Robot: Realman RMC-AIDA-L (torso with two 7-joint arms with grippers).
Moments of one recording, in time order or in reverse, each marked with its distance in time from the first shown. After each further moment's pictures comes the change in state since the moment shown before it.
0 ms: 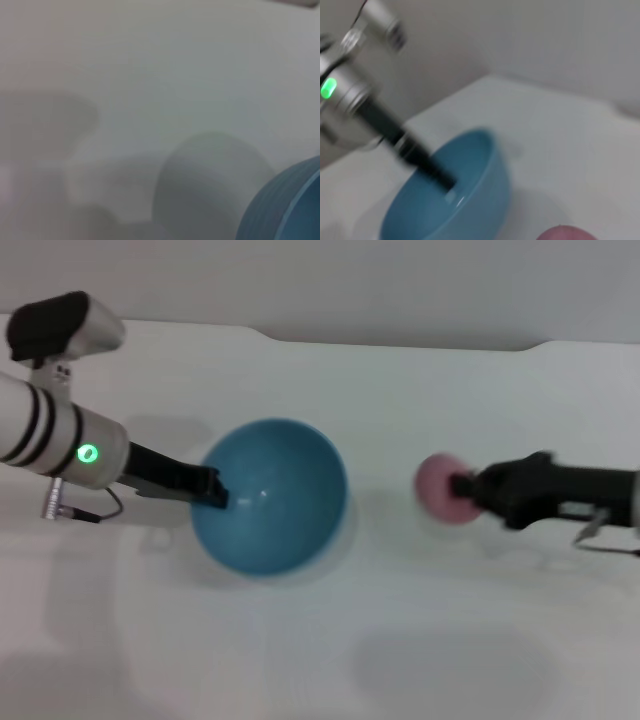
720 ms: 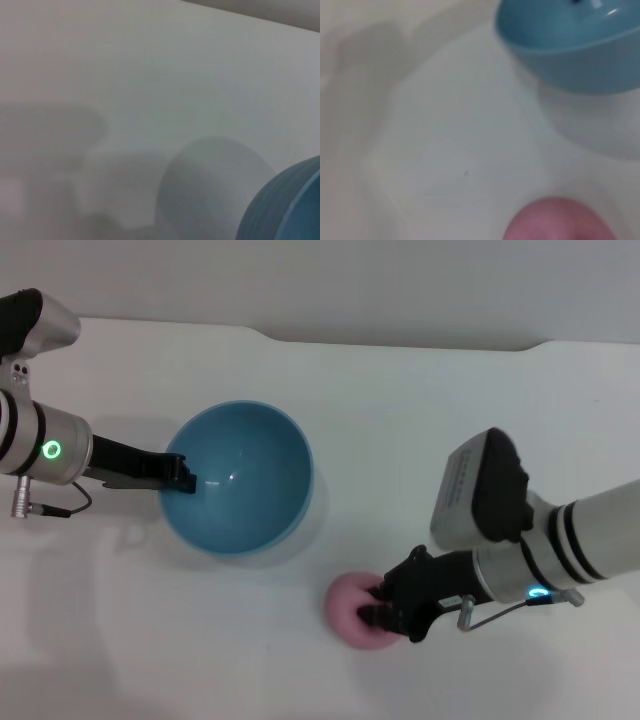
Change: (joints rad) left arm 0.043 0.016 -0.066 0.010 -0.002 -0.039 0.014; right arm 0.245 0.014 -0.685 0.142 -0.027 0.294 0.140
